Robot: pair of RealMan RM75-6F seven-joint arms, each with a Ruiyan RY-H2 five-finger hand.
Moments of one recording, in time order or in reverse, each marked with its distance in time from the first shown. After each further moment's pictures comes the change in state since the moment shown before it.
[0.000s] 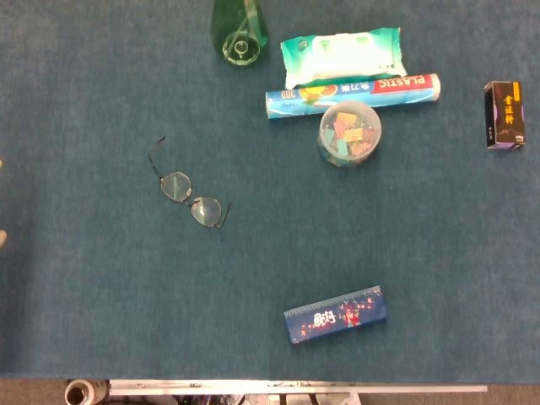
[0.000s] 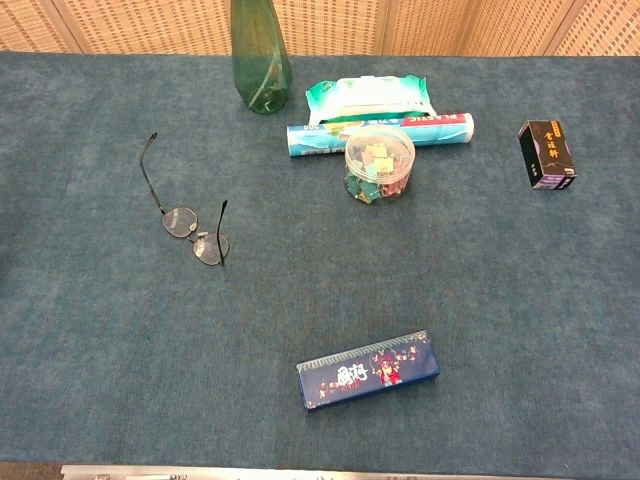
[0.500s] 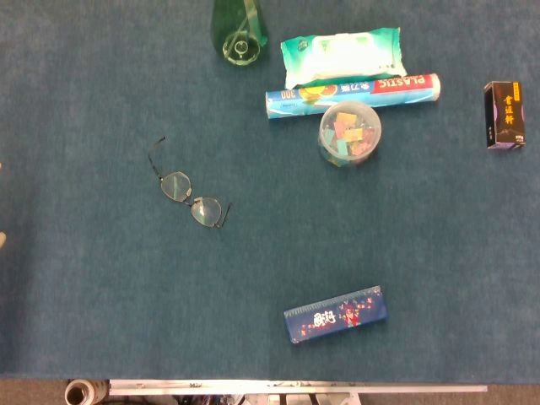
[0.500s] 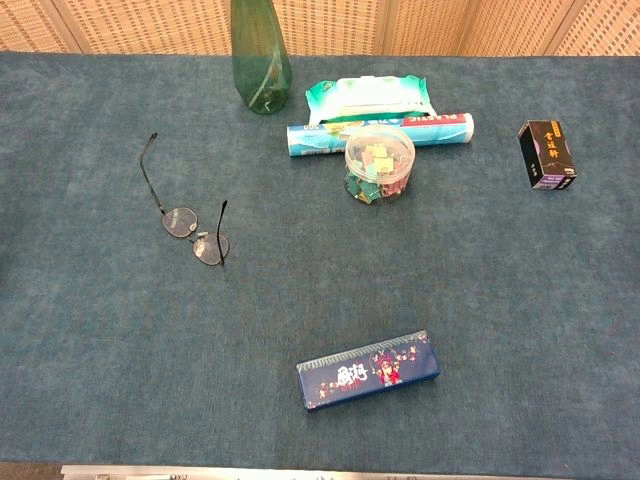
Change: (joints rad) left arm 0.010 0.002 0.006 0.004 0.005 0.014 -0.016; right arm 0.014 -0.008 0.004 0.007 -0.009 -0.012 0.012
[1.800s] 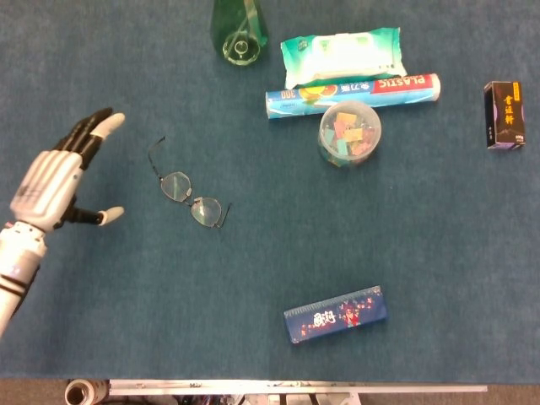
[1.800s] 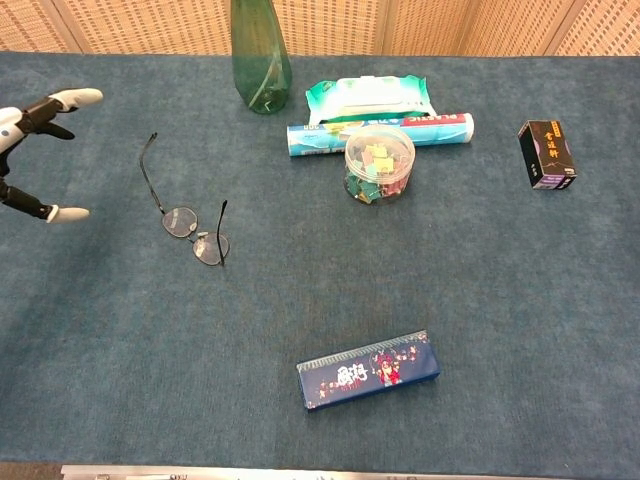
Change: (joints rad) left arm -0.281 -0.108 -0.040 0.045 0.069 -0.318 -0.399; right arm 0.085 0.072 0.077 -0.056 0.007 -0.011 -0.051
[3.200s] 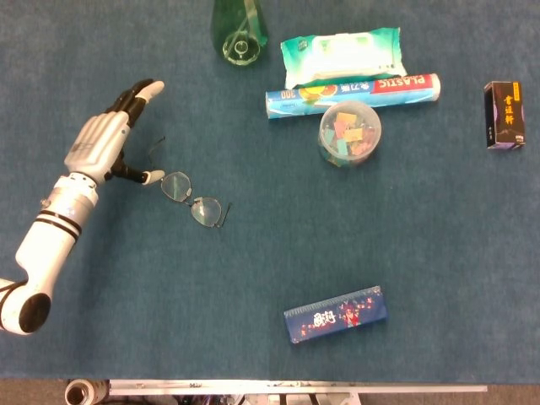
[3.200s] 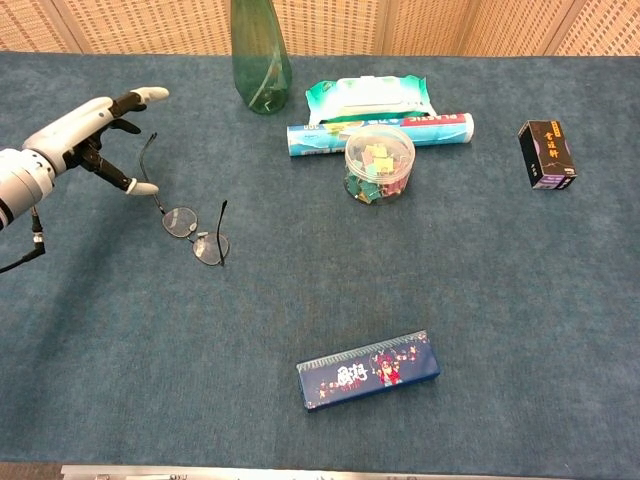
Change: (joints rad) left arm -0.196 -0.197 -0.095 0.185 -0.249 -0.234 0.016; right arm 0.006 0.004 -0.004 0.014 0.013 0.008 0.023
